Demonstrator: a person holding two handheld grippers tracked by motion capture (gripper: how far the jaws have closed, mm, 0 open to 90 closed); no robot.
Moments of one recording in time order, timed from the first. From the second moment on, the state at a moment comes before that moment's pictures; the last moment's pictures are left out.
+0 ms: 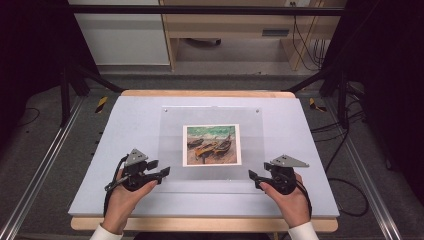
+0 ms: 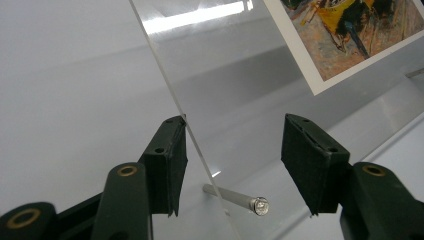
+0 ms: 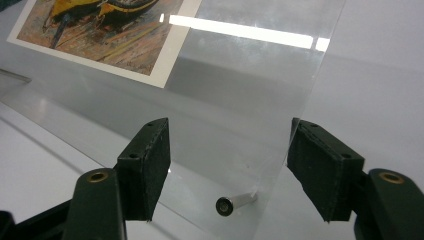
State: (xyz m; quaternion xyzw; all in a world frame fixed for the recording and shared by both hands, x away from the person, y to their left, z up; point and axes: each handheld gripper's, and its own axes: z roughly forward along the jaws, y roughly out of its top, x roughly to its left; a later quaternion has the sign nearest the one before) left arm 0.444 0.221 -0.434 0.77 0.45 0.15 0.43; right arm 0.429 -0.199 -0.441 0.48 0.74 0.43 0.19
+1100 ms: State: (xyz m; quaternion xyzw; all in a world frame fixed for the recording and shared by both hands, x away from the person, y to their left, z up) left arm 0.417 0.224 -0.435 0.77 0.45 0.17 0.42; right arm 0.400 -0.201 -0.441 0.48 0.74 0.41 0.22
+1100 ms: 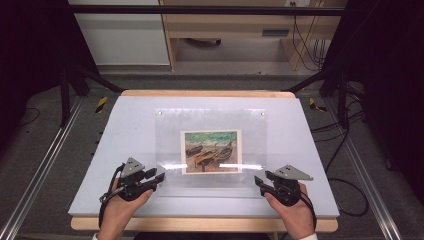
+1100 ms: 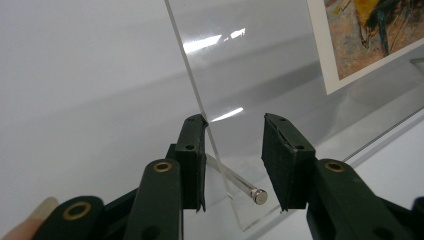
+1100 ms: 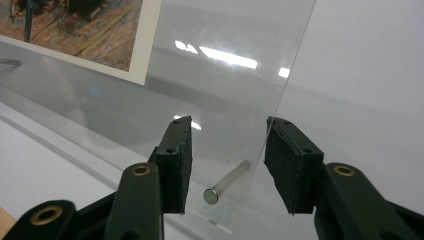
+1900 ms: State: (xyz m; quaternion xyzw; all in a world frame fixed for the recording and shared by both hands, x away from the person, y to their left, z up) left arm 0.409 0.225 -0.437 0.77 0.45 0.17 0.42; right arm 0.390 -0.206 -0.444 0.48 0.74 0.42 0.22
